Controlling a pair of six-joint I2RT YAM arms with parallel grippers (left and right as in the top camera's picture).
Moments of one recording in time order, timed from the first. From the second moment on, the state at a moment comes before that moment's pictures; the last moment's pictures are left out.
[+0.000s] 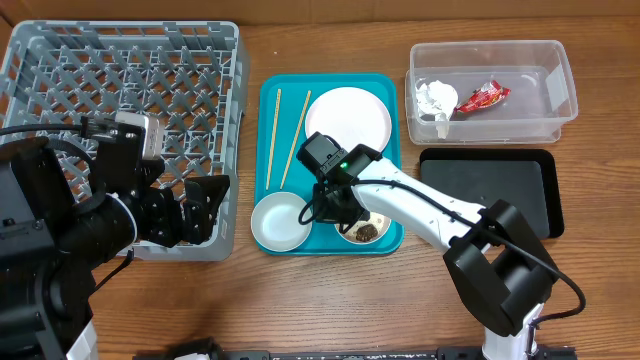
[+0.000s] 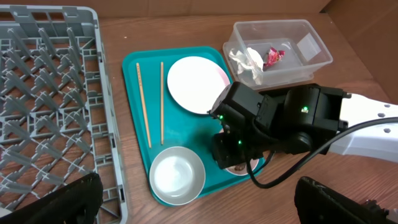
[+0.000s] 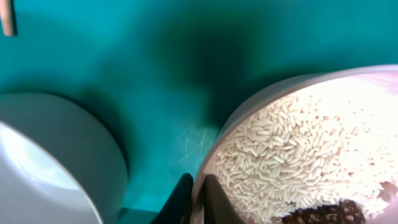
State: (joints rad) left arm 0.22 1.10 1.73 -1.44 0.60 0.17; right arm 0.76 1.98 1.42 -0.88 -0.08 0.78
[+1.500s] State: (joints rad) left arm 0.22 1.14 1.73 -1.44 0.59 0.17; right arm 0.43 1.53 1.46 -1.09 -0.10 0.60
